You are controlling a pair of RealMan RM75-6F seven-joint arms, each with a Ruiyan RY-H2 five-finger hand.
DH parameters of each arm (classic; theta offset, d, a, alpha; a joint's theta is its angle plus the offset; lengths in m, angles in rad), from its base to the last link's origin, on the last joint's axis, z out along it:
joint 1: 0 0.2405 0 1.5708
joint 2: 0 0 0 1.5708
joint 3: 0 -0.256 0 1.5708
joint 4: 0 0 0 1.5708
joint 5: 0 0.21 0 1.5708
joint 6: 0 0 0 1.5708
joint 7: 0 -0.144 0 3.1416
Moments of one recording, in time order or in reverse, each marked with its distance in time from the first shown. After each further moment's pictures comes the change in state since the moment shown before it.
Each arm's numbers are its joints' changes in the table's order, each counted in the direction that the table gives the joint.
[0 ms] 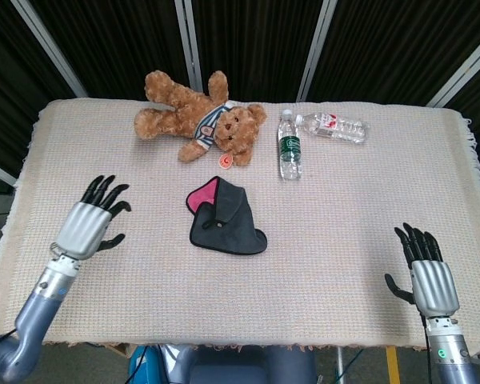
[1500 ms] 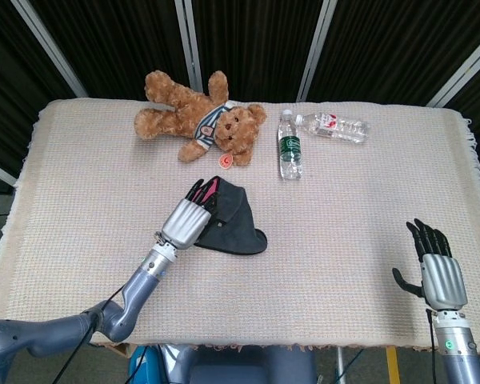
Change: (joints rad) left arm -0.332 0.471 0.001 0.375 -0.135 0.114 -0.163; right arm 0.014 -0.013 -0.028 0.020 0.068 0.043 -0.089
